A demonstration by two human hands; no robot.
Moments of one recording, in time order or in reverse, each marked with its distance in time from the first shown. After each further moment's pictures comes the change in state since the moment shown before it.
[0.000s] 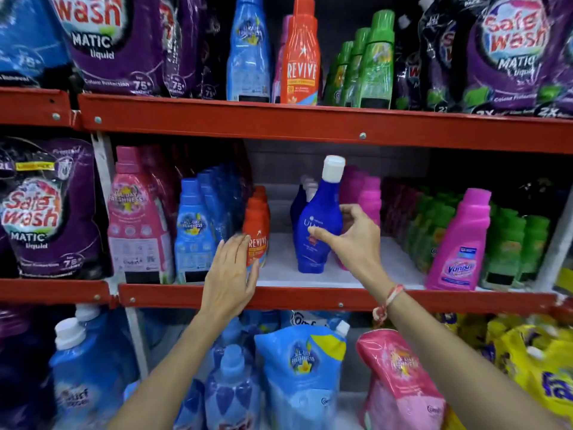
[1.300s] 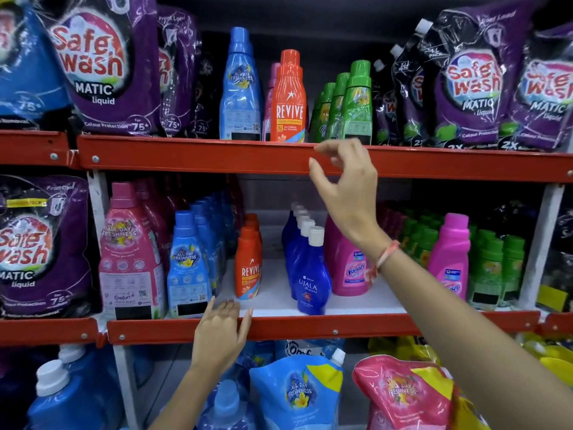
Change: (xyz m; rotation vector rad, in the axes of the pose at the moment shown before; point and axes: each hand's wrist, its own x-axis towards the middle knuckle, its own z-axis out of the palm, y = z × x) left_hand -0.033 -0.011 0.020 0.155 -0.214 -0.135; right_hand 0.051 -0.109 -0.028 -0.049 0.270 -0.541
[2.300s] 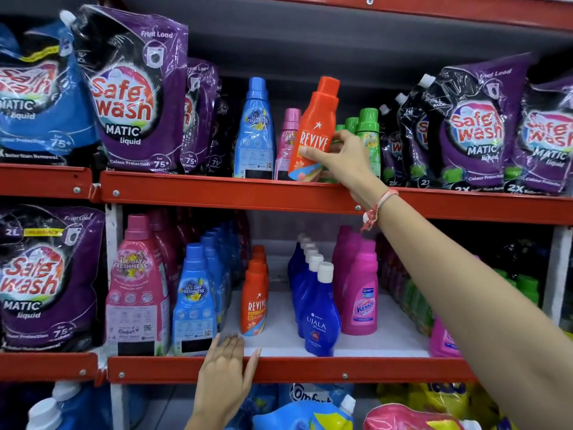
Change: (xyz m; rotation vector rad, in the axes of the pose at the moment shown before) left_hand -0.001 -0.004 0.006 0.011 -0.064 -0.034; right_hand 0.112 0.010 0.028 0.308 -0.274 0.404
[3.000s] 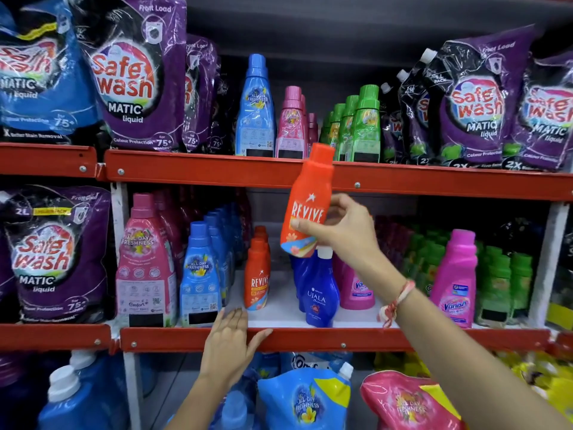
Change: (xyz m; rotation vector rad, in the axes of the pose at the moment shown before) left_hand -0.002 0.002 -0.011 0.049 -0.034 0.035; right_hand -0.142 0.042 0.006 0.044 -0.043 0.140
